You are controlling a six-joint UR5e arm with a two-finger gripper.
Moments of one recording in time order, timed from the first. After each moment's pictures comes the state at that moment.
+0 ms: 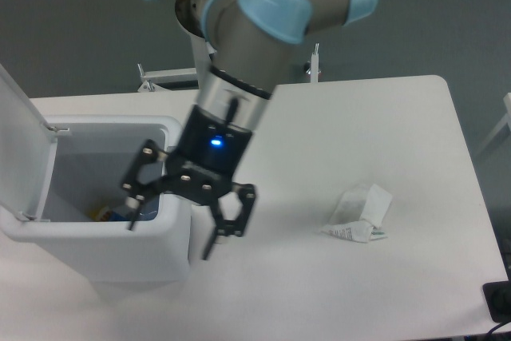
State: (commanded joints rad) arm 2.44 -1.93 -1.41 -0.77 0.92 0.26
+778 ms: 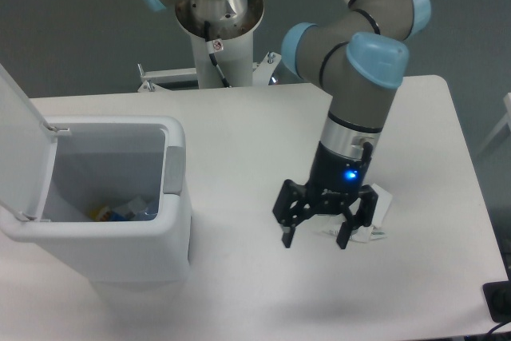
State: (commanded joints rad) arm 2.60 -1.97 -1.60 -0.79 1.19 0.37
